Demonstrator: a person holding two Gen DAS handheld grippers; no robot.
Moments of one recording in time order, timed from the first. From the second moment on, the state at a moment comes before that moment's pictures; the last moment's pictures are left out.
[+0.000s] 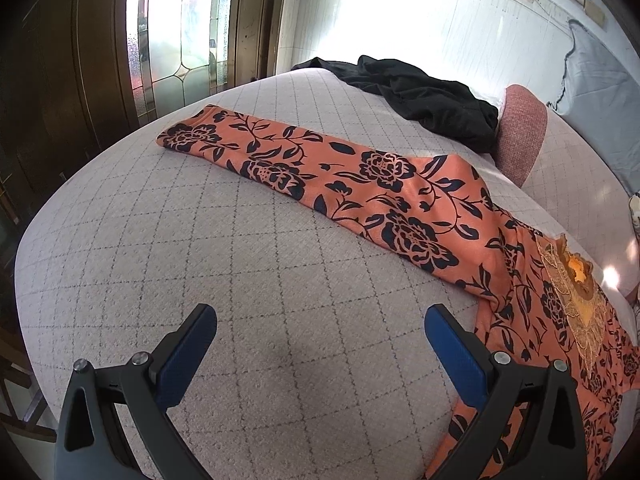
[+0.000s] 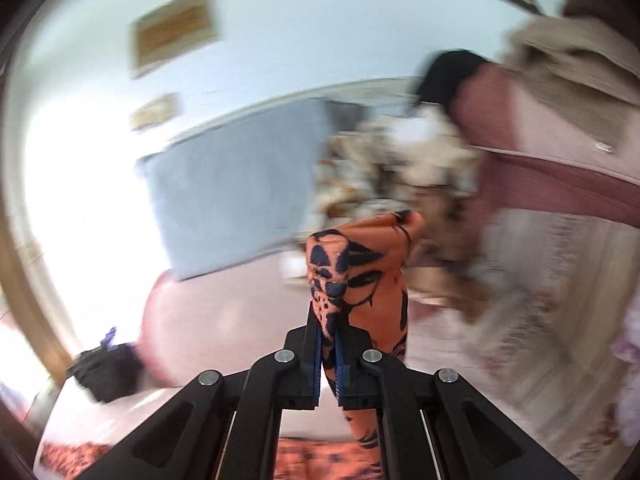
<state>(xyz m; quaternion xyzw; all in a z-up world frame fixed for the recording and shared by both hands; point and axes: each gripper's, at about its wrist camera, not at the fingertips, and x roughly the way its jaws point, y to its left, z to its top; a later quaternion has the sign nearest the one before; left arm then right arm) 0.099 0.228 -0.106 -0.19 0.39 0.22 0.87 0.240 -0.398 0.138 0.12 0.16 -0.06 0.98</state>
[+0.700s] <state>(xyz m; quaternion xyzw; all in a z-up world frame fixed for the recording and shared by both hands) 0.101 0.211 -0.098 -0.17 0.38 0.18 0.89 0.255 -0.161 -0.078 0.15 0.41 0.23 0.87</state>
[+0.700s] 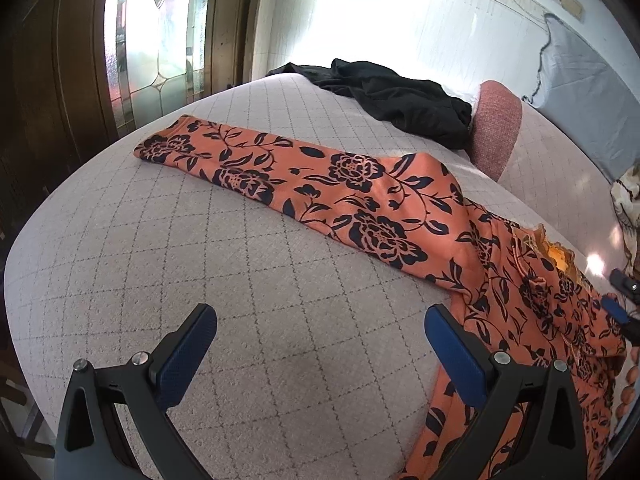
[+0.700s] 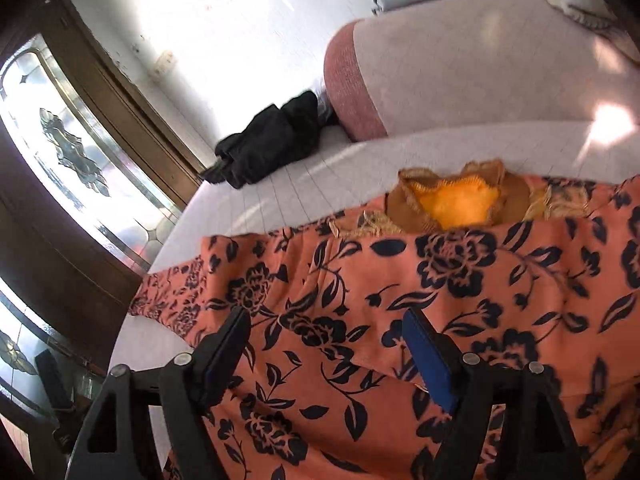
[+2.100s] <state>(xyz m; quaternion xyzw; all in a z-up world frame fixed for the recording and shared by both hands) 0.235 0.073 -0.137 -0.18 0.49 0.05 0.85 0.258 -0.389 -0.113 0.47 0.38 0.19 0.77</state>
